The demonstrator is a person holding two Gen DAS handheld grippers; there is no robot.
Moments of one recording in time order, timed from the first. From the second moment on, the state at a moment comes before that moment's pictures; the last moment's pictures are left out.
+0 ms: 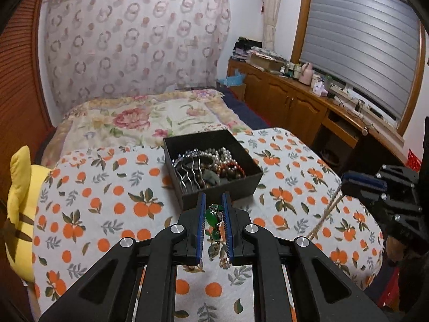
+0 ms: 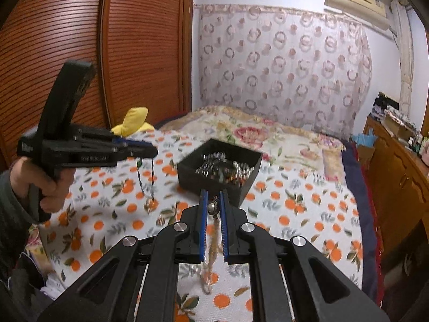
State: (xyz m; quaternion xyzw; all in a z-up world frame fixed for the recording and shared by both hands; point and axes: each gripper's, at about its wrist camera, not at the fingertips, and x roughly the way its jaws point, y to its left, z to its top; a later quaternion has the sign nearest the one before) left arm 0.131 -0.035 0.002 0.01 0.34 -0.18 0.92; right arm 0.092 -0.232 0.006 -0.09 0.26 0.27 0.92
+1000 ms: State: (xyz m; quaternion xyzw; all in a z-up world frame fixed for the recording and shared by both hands) left arm 0.201 -0.047 0.037 0.00 0.31 -0.19 0.93; right arm 0.181 -0.202 0.118 -0.10 0.14 0.30 0.94
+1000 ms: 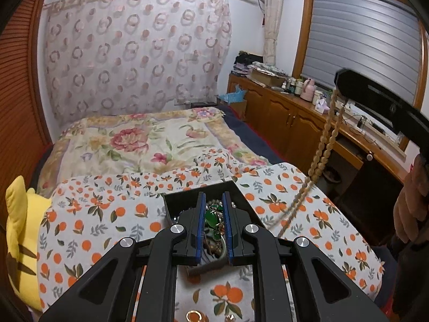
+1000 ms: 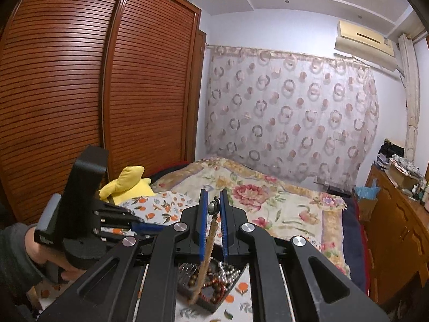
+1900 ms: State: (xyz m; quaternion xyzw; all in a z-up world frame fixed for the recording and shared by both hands) left arm 0.242 -0.053 -0.028 0.00 0.38 -0.17 0.91; right arm 0.244 -0.197 0.028 -0.09 0.25 0.29 0.92
